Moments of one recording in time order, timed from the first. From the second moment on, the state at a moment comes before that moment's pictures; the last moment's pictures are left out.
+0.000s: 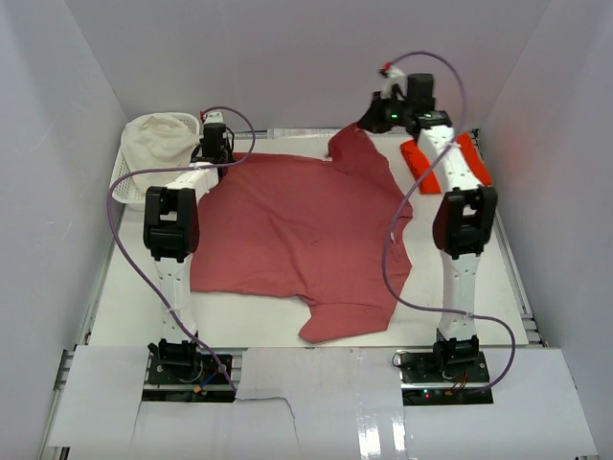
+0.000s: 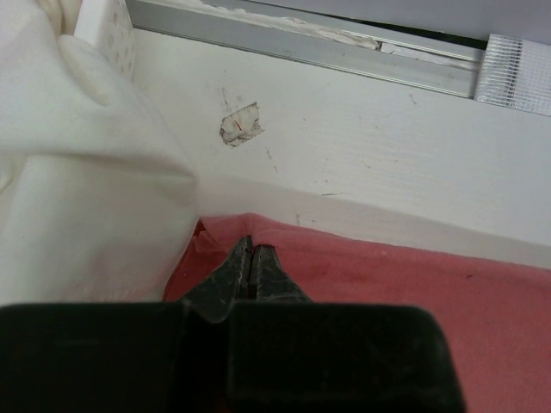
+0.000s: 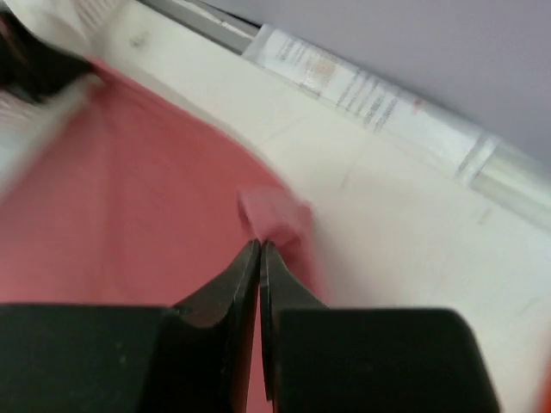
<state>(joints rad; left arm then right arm) -0.11 2.28 1.75 0.02 -0.27 -0.17 0.23 2.31 2.31 -0.53 -0.55 -0.12</state>
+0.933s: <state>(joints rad) -0.12 2.28 1.75 0.02 -0.30 -0.15 0.07 2.25 1.88 -0.63 -0.93 0.28</state>
